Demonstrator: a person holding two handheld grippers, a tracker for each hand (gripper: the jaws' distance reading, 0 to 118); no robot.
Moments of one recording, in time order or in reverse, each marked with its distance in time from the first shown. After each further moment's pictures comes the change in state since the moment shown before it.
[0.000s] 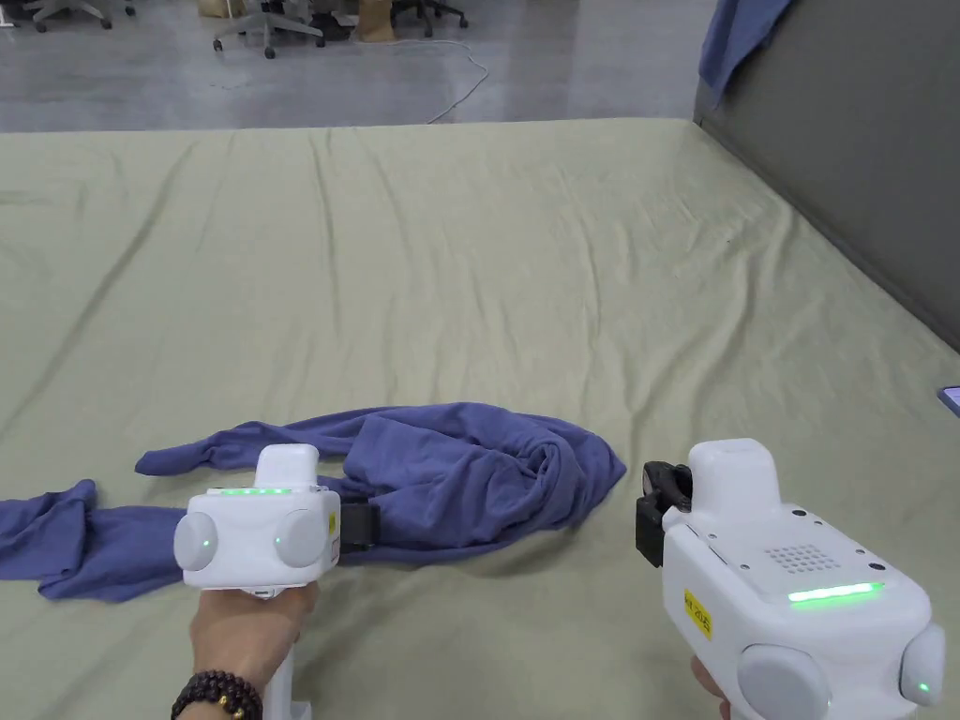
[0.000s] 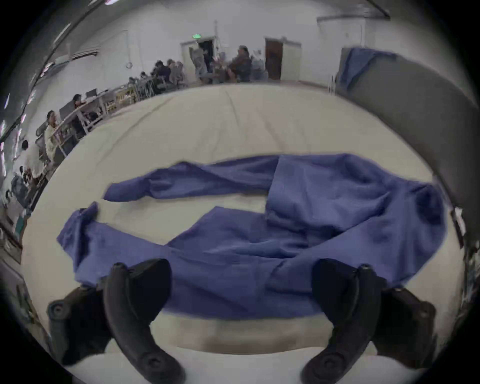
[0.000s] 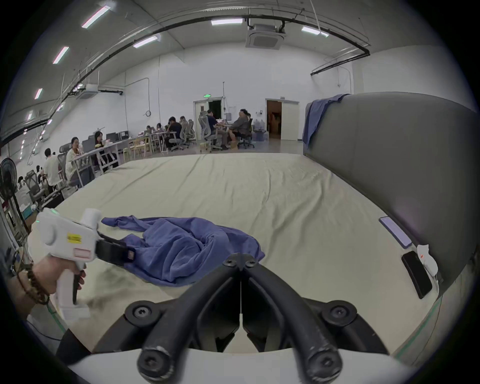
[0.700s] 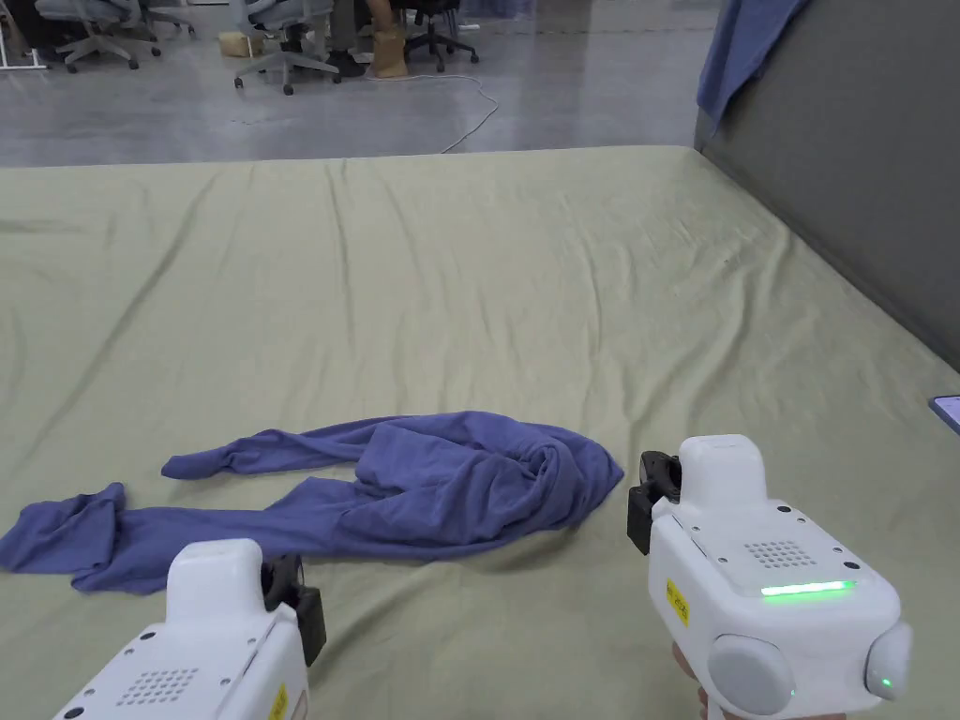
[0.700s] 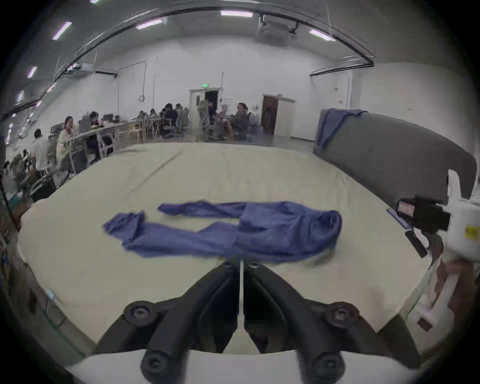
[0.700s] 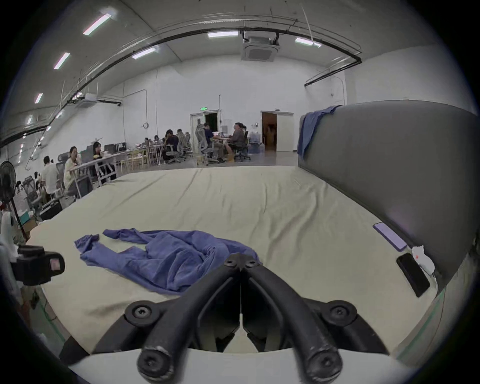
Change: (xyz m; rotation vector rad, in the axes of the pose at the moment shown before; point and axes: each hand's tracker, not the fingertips) left arm -0.009 -0.122 0.213 0.388 -0.097 0.125; right arm -0.009 -0.008 0.032 0.093 -0.025 -0.024
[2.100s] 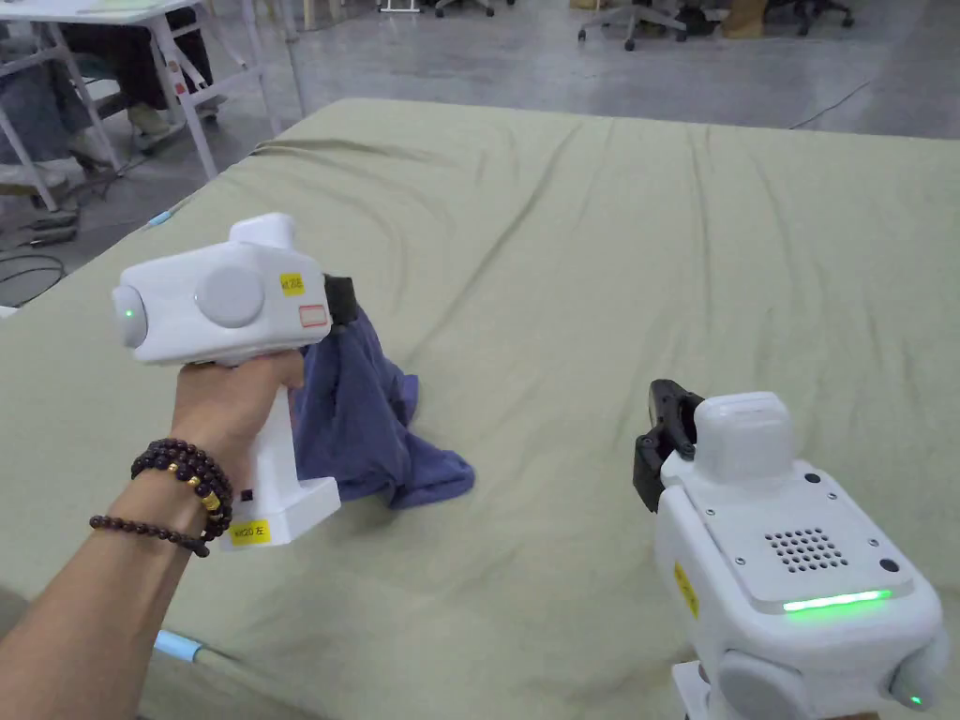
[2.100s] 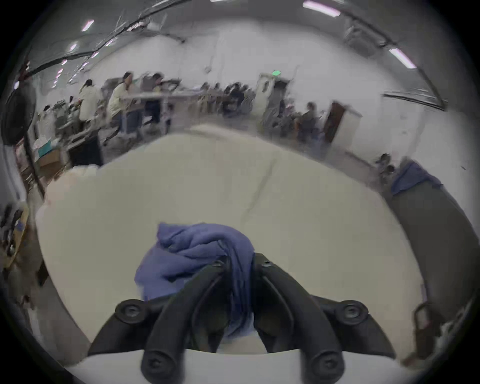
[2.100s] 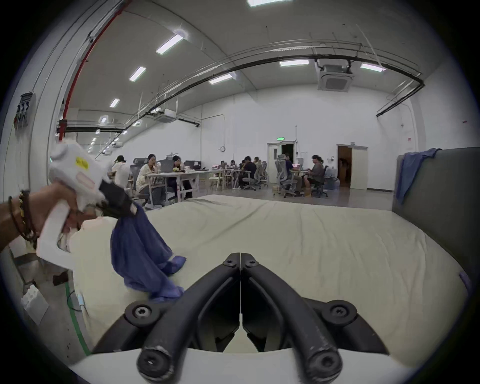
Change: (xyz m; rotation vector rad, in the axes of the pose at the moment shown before) left arm -0.285 0.205 -0.042 0.012 0.164 0.252; right arm -0.251 0.032 -0.049 0.231 0.430 0.131
